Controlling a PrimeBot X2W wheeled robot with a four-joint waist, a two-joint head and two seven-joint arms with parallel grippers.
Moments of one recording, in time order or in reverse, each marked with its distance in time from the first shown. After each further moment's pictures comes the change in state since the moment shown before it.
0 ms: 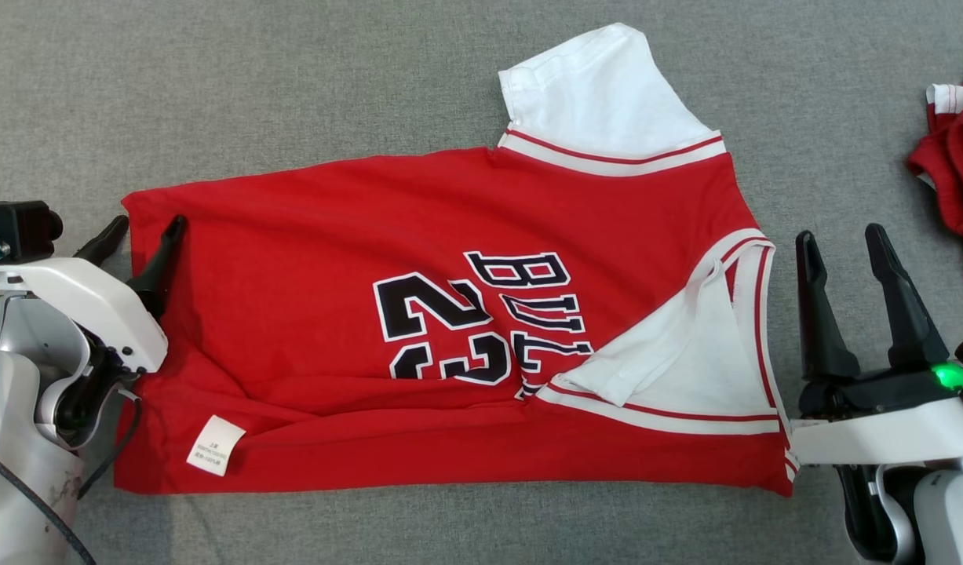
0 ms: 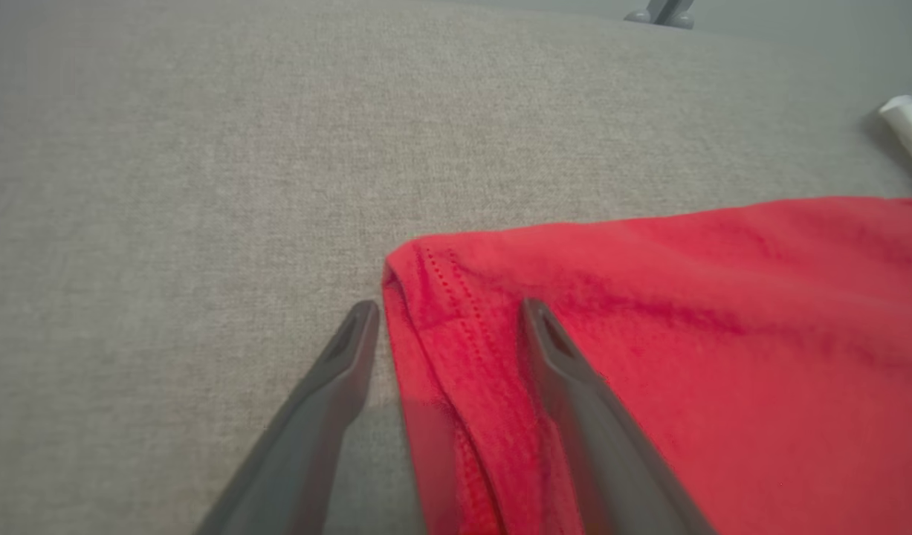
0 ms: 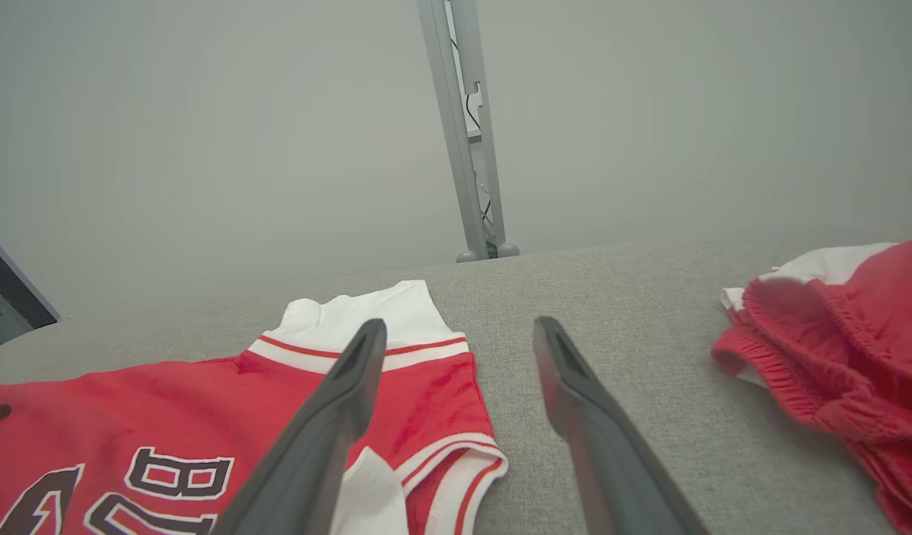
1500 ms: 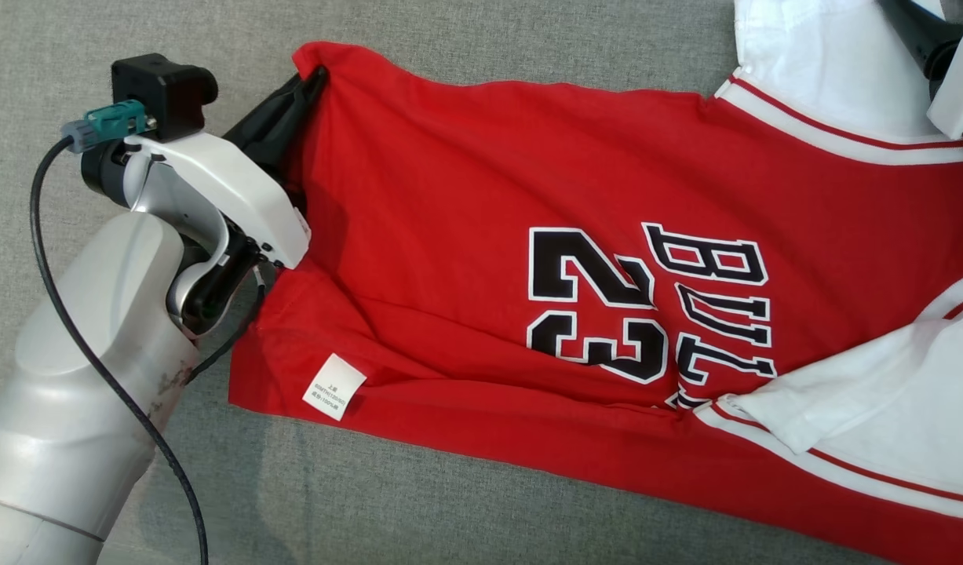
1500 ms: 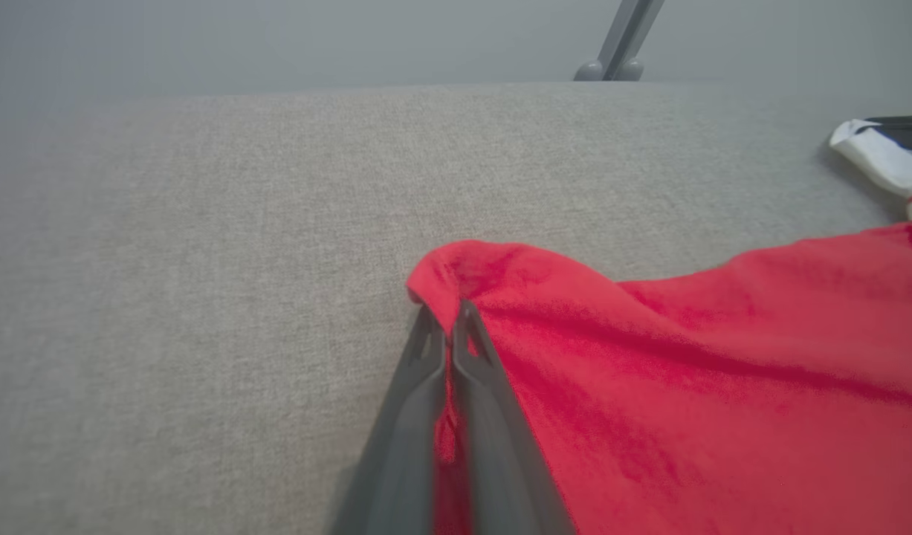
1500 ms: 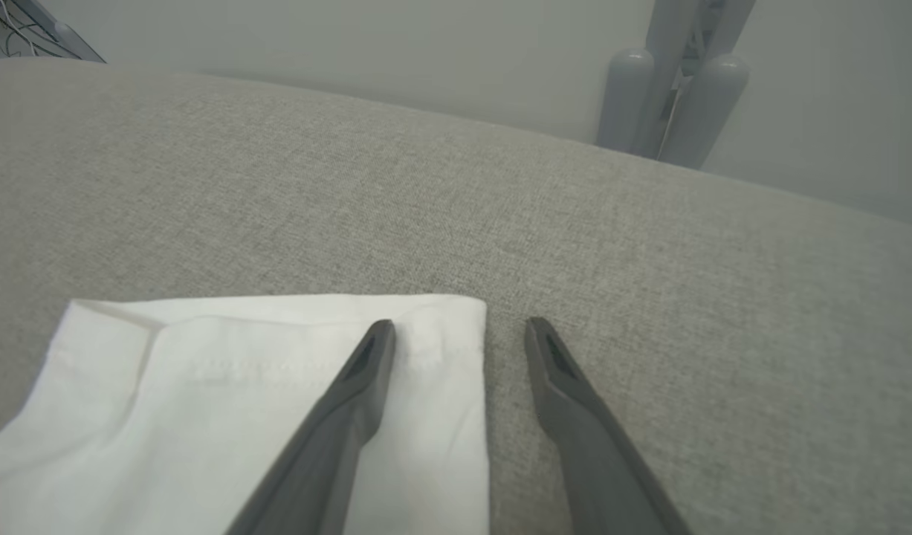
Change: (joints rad) left arm -0.350 -0.064 -0.449 0.073 -0.165 -0.004 -0.246; right arm -1.010 -0.526 0.689 0.703 0.574 0.000 0.437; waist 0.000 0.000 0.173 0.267
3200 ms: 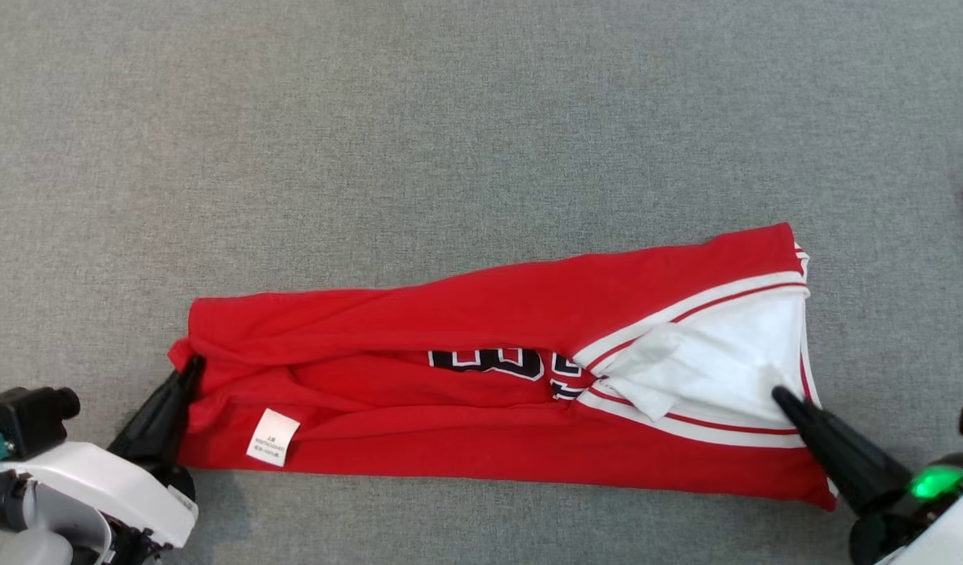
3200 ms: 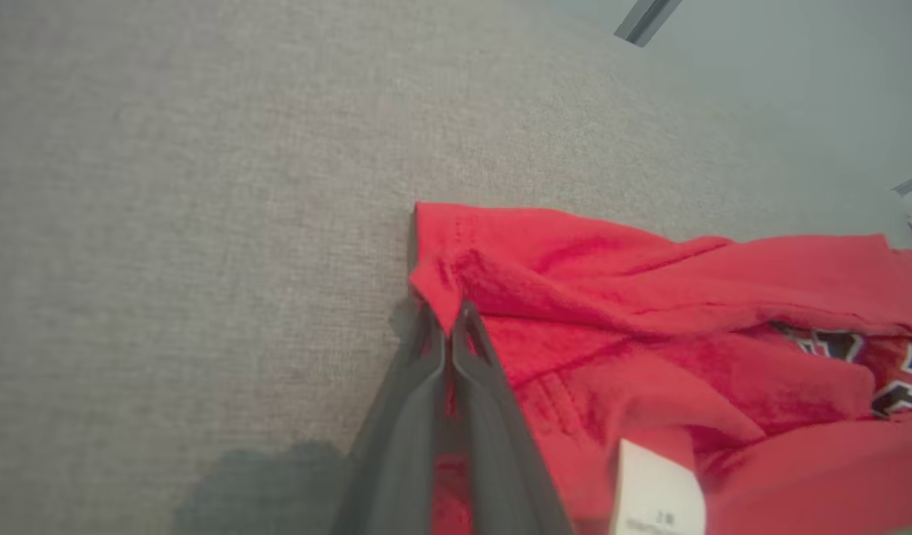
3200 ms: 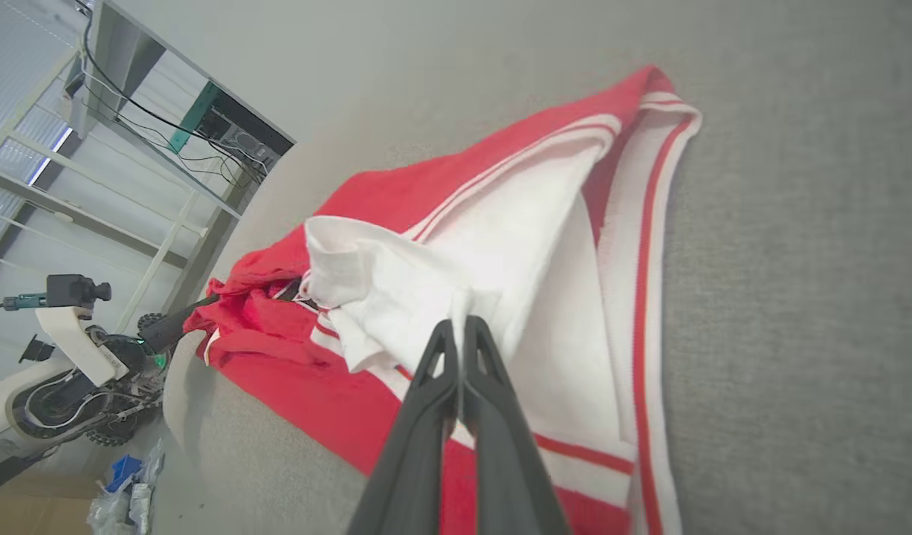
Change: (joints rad) left arm 0.732 0.341 0.140 -0.513 -0.321 0.202 -0.098; right arm 1.069 -0.220 -0.149 -0.848 0.331 0.000 -0.476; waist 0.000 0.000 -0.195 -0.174
